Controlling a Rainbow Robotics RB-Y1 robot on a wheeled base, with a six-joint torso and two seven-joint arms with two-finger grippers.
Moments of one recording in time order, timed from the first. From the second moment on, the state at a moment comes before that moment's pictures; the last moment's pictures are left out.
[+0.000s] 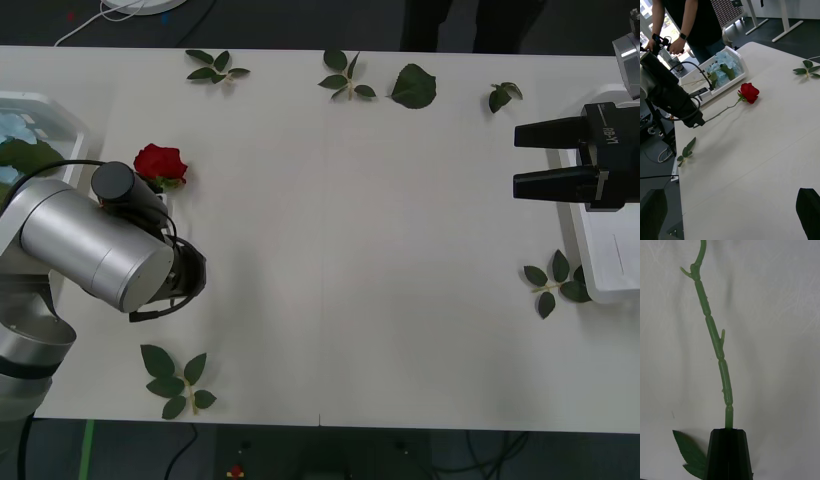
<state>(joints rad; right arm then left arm) -0.28 -1.11 0.04 -1.76 -2.20 1.12 2.49 -0.27 0.46 -0.30 -2.04 0.28 1.72 -0.92</state>
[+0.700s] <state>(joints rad) -0.28 -1.11 0.04 -1.76 -2.20 1.12 2.51 -0.17 0.48 -0.30 -2.16 0.27 1.67 -0.92</state>
